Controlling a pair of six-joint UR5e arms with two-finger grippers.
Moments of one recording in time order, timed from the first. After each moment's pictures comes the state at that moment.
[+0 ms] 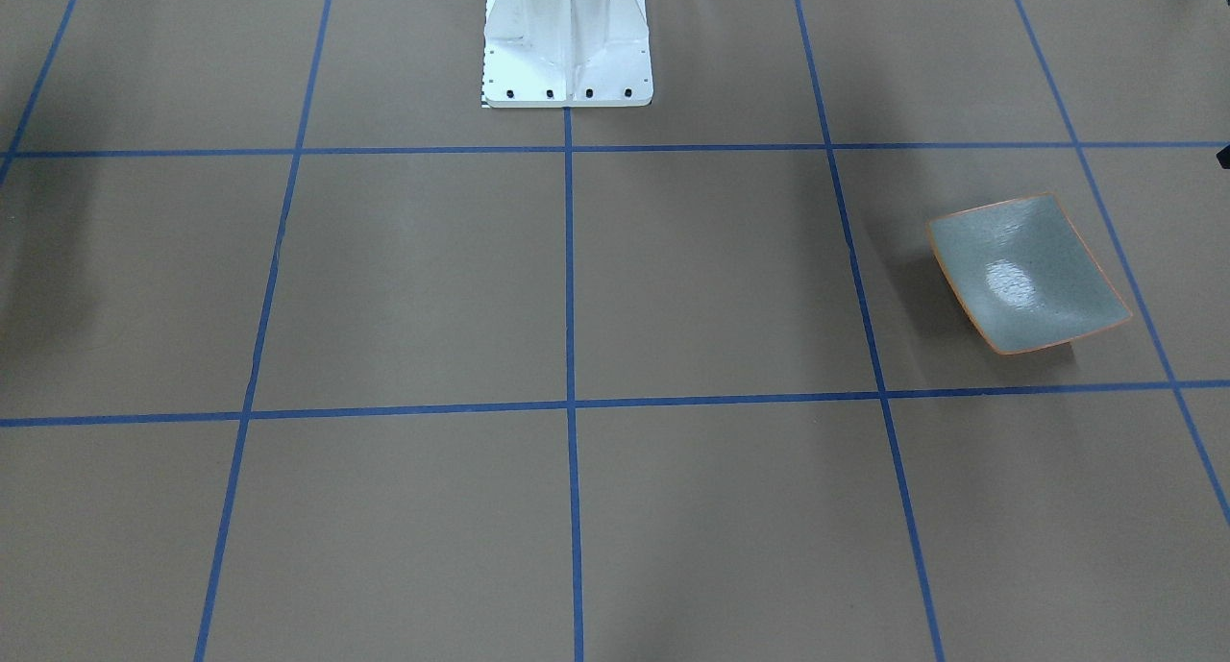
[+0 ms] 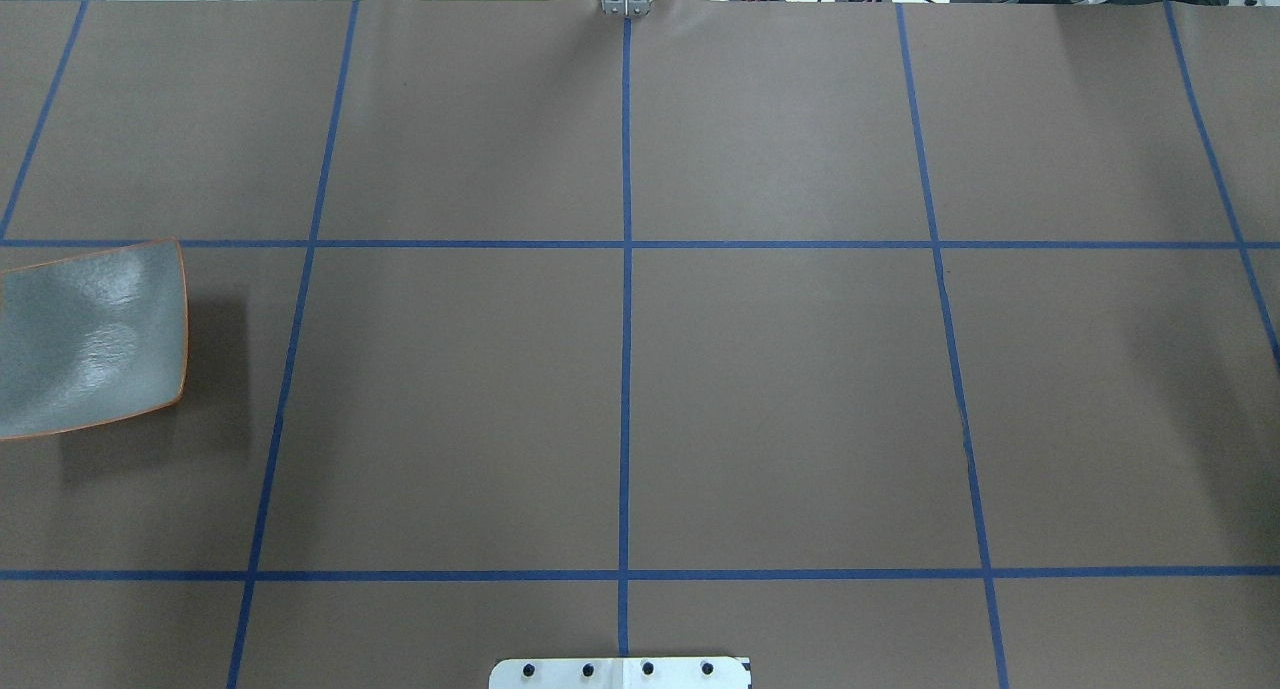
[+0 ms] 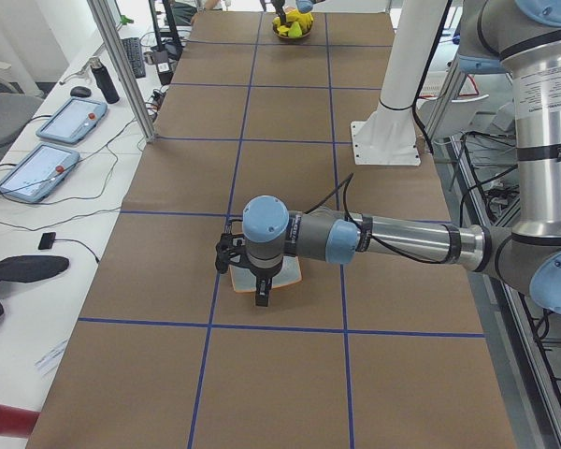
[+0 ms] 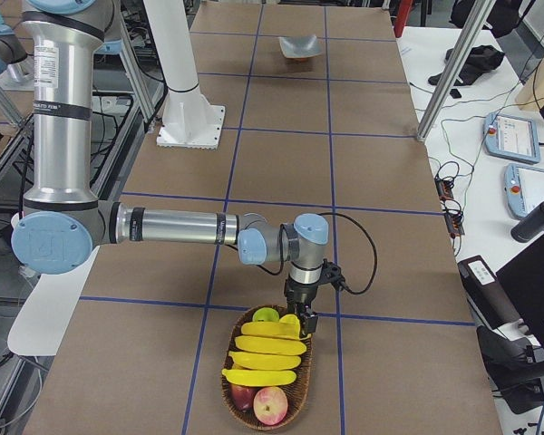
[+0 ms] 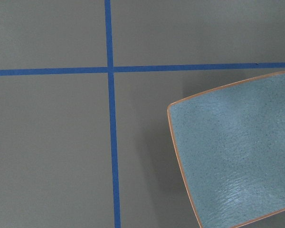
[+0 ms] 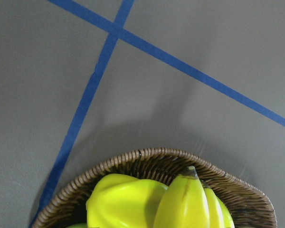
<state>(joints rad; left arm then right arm) -1.54 -1.39 -1.85 -1.61 -2.46 -0.07 1.30 -1.65 1.57 -1.44 1.90 -0.12</state>
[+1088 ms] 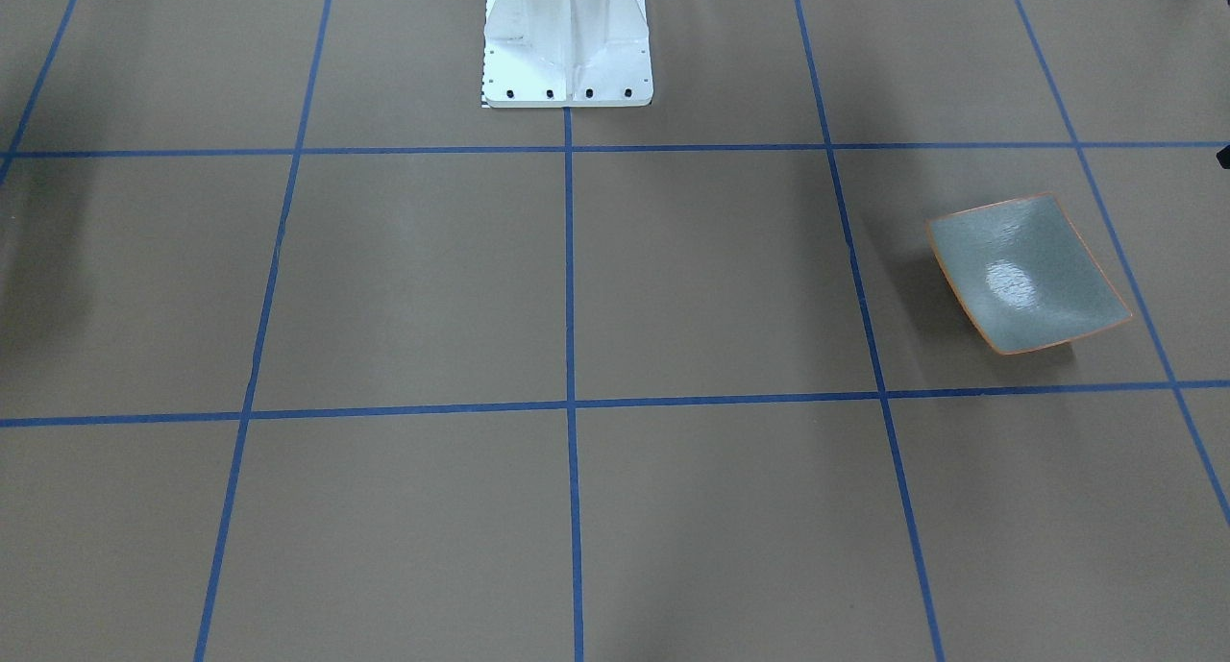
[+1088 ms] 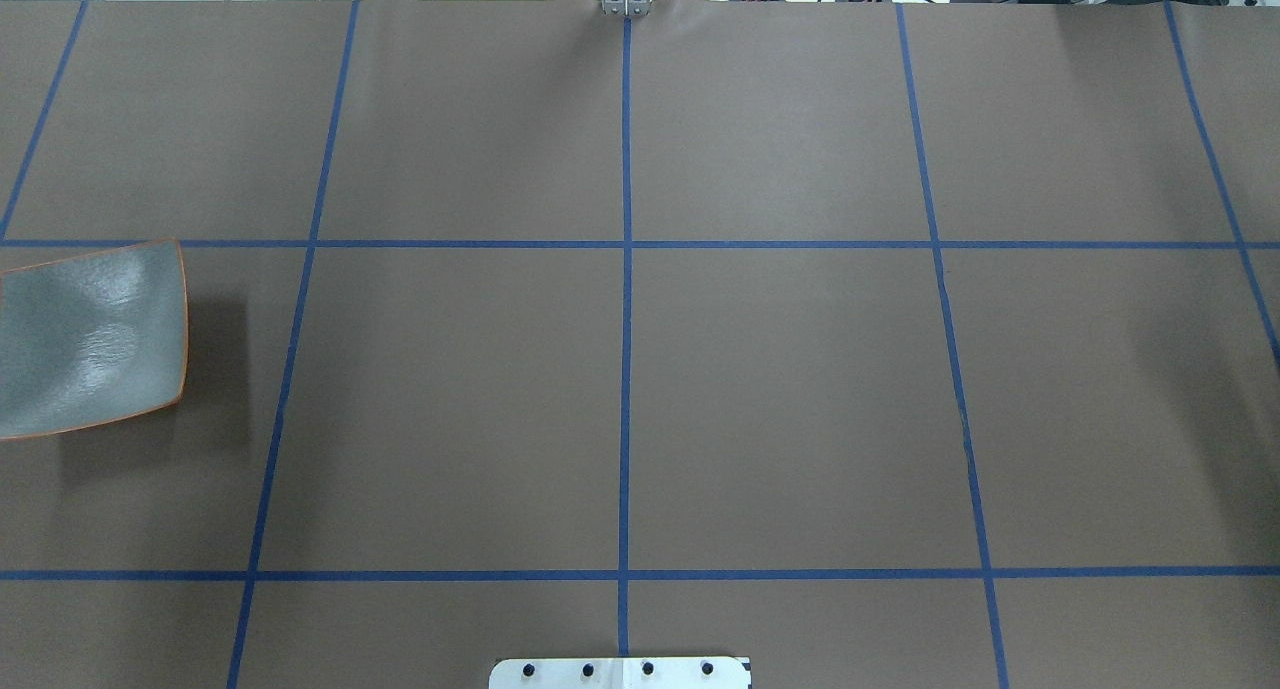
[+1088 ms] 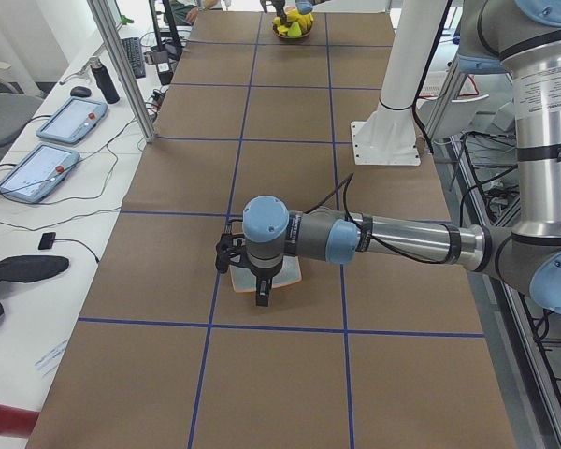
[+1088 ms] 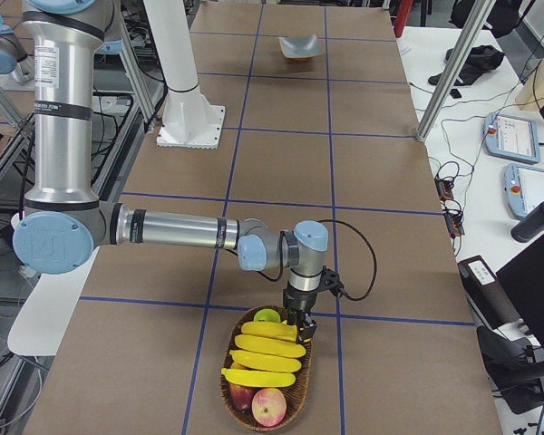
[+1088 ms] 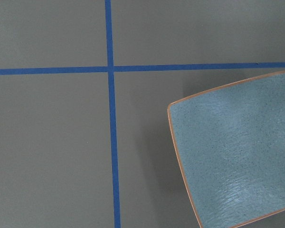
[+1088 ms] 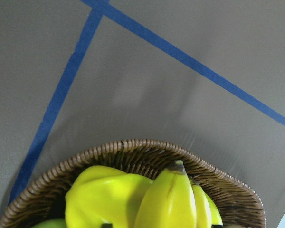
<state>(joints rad) -1.54 -1.39 -1.85 -1.61 -2.46 -0.08 1.30 -1.65 1.52 -1.41 1.89 -0.17</state>
